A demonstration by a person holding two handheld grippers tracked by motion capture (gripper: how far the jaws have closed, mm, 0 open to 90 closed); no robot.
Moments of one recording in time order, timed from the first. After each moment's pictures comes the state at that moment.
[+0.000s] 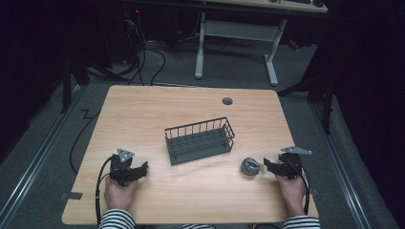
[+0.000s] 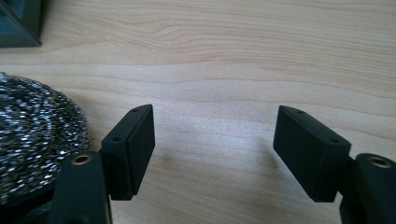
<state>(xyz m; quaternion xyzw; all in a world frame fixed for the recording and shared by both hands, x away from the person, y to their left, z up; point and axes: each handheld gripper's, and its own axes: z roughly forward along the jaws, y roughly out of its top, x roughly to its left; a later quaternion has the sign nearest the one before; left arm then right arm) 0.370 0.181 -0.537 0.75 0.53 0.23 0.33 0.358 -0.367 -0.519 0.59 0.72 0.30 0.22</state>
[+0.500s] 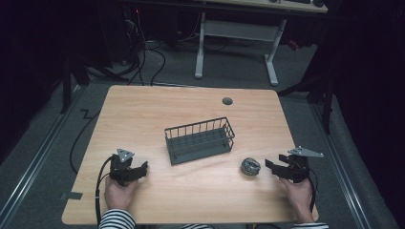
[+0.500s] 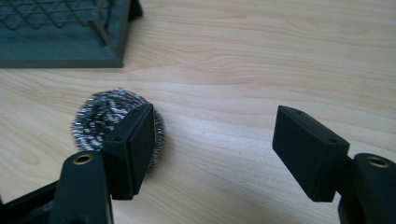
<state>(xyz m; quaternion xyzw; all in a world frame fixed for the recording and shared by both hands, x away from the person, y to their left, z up) 0.370 0.181 -0.536 0.75 0.53 0.23 0.33 0.333 -0.366 -0.486 0.55 0.73 0.37 0.20</state>
